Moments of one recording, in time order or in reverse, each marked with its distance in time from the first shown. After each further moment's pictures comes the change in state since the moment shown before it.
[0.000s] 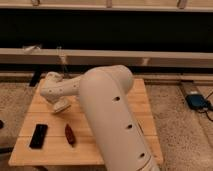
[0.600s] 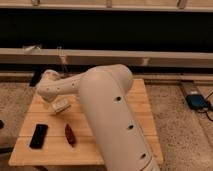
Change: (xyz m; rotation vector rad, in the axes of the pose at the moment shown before) arm -0.014 0.009 -0.015 -0.059 -0.041 -0.054
